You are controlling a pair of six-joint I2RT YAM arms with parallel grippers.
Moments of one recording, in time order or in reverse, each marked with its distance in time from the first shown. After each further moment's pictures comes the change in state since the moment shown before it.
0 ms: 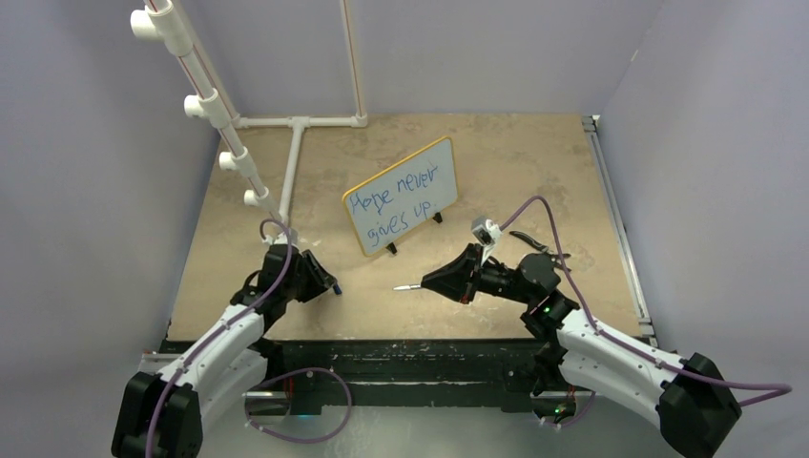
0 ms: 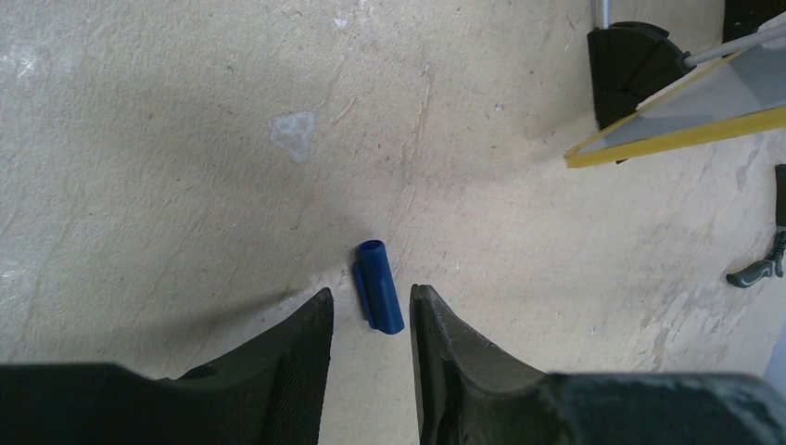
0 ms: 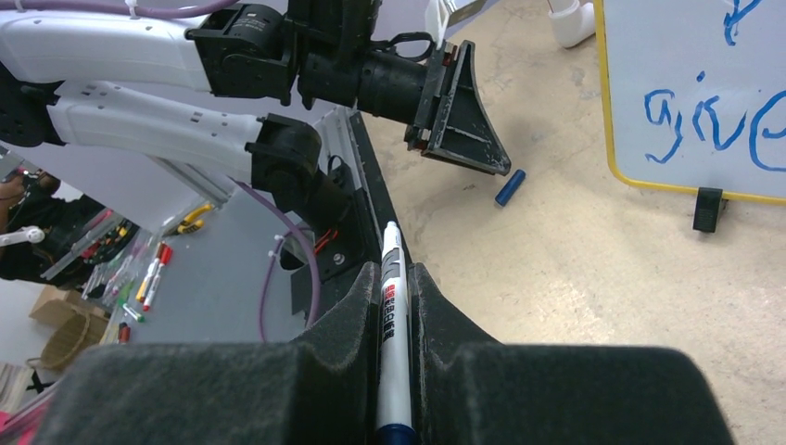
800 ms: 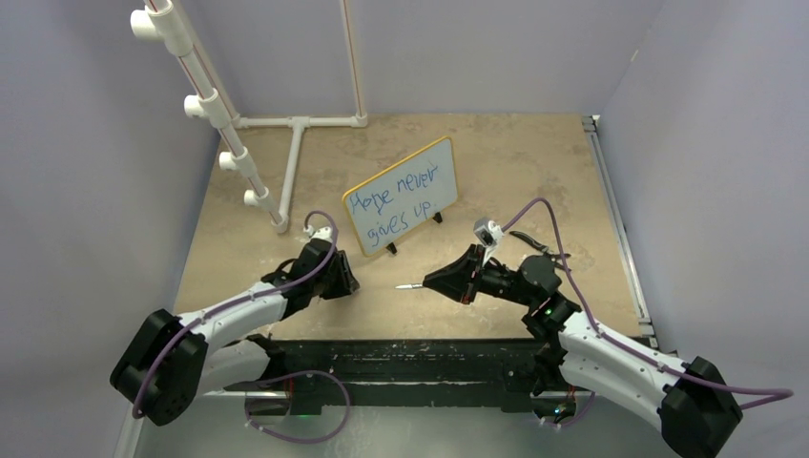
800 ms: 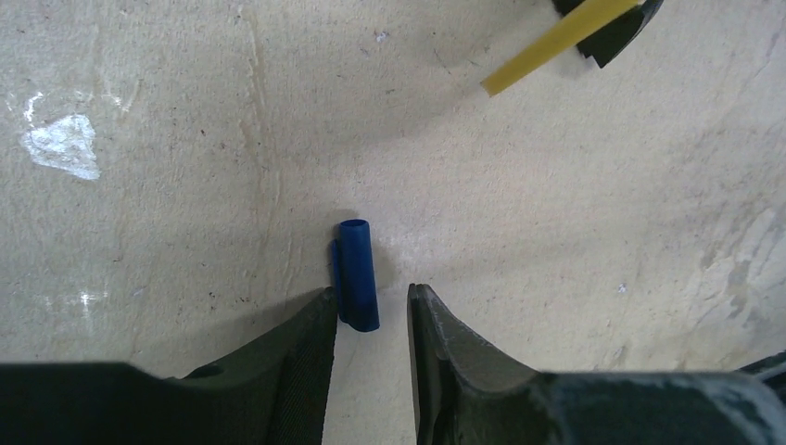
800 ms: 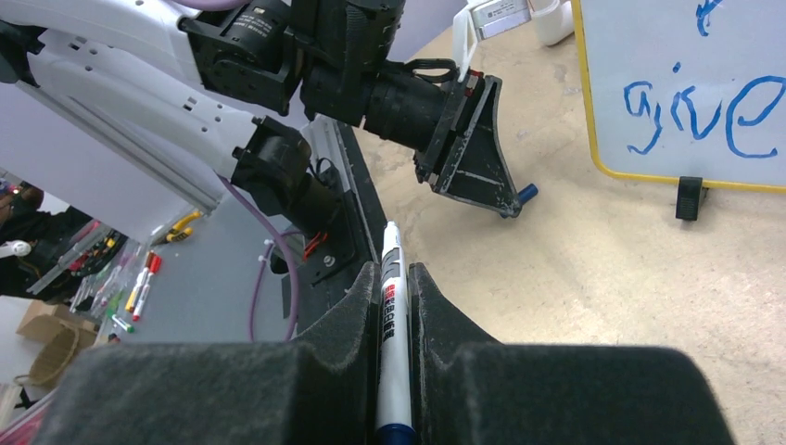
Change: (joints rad) left arm -0.265 0.285 0.101 0.116 -0.089 0.059; right arm 0.000 -0.026 -0.013 -0.028 0.035 -0.004
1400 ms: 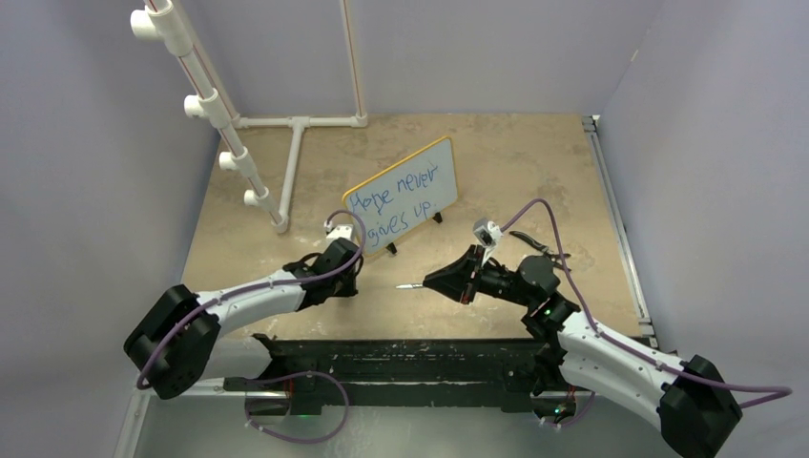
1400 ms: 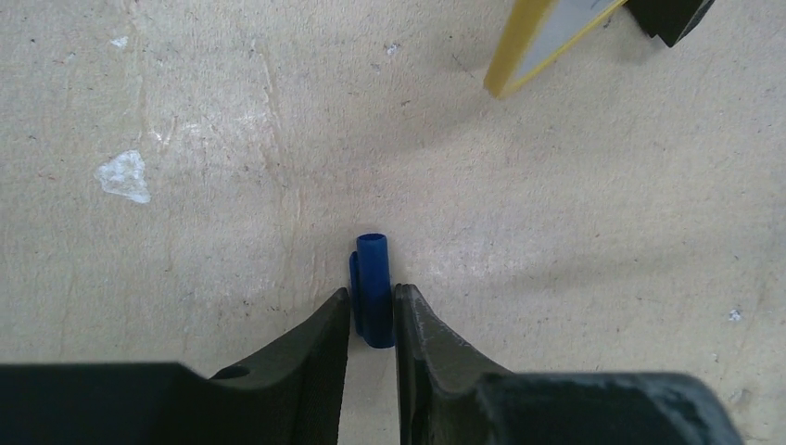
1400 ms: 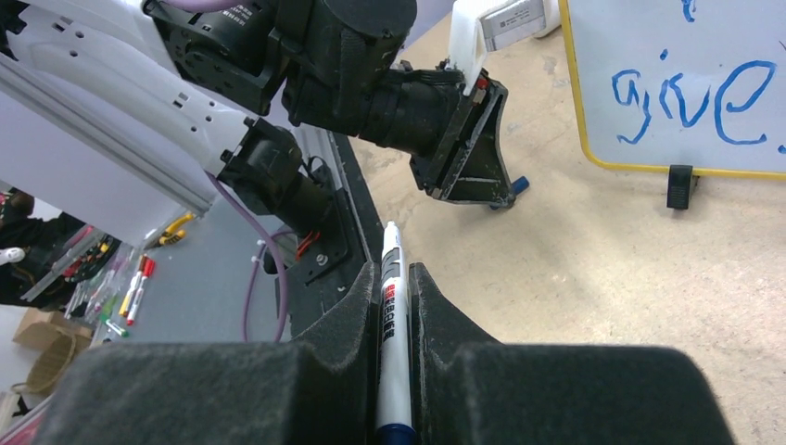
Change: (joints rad) left arm -0.161 0.136 0.138 -0.146 -0.254 0.092; right arm 0.000 0.010 -0.009 -0.001 0.016 0.000
